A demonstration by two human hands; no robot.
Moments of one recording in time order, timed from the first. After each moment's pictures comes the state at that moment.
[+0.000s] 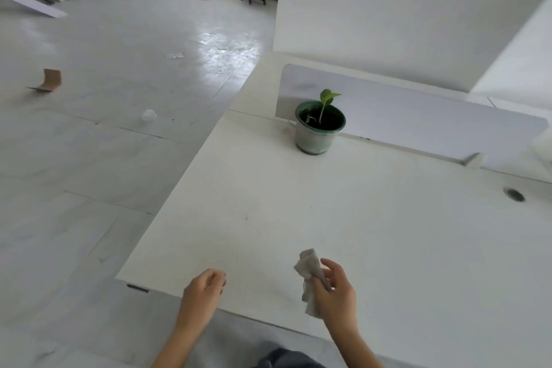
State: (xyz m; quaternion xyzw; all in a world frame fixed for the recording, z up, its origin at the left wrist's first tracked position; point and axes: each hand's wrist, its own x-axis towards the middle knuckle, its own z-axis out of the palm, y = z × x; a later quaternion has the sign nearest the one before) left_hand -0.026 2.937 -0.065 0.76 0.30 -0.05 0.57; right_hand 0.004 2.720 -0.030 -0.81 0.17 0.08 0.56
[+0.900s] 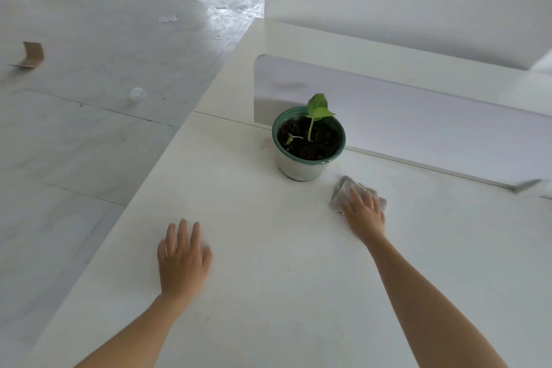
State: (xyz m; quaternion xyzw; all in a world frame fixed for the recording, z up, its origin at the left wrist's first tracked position) left_hand 0.201 2.930 -0.108 0.97 0.19 -0.12 0.10; right_hand 0.359 2.617 -0.088 -0.97 0.07 0.15 0.20
